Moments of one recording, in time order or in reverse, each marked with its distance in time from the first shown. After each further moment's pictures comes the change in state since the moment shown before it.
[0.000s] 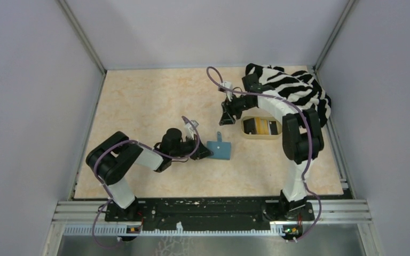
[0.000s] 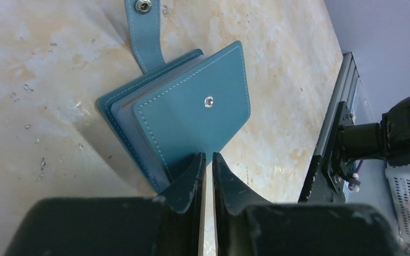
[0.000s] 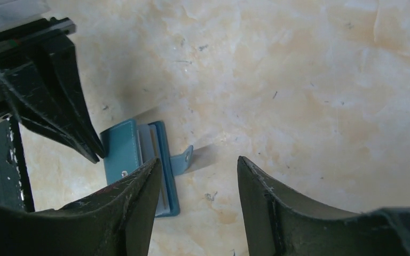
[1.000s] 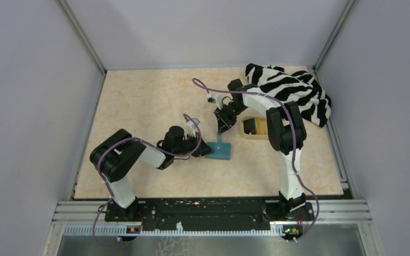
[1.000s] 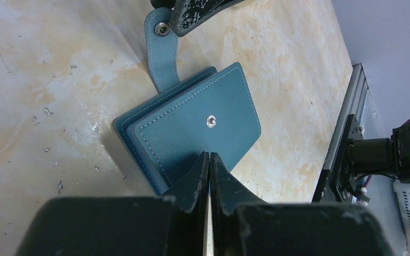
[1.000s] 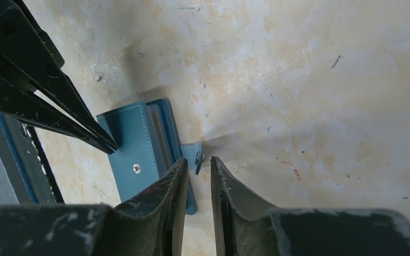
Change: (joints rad) left arm 0.000 0.049 0.060 -0.033 -0.048 0.003; right arm 0.092 0.265 0.249 -0.349 0.153 -0.027
